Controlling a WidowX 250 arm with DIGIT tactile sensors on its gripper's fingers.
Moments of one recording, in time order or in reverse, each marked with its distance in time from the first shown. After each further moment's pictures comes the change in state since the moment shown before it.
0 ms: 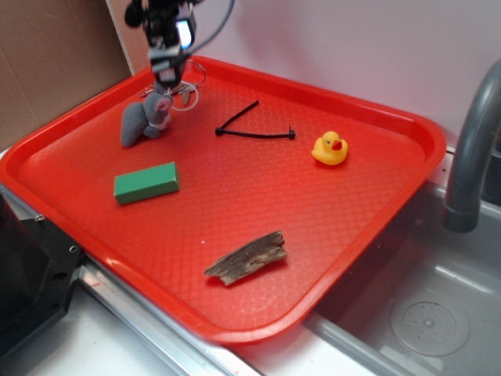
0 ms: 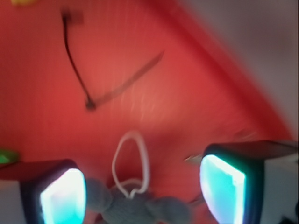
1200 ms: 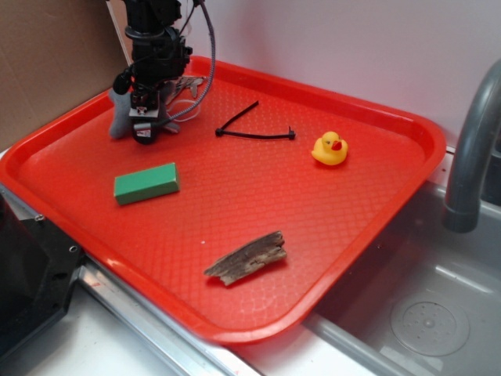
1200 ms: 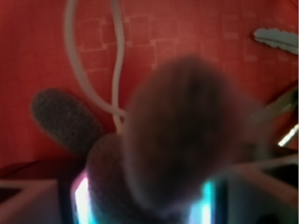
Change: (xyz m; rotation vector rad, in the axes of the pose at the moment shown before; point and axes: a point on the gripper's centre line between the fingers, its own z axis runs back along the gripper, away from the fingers) arm -0.039 0.005 -0.050 -0.034 0.177 0.147
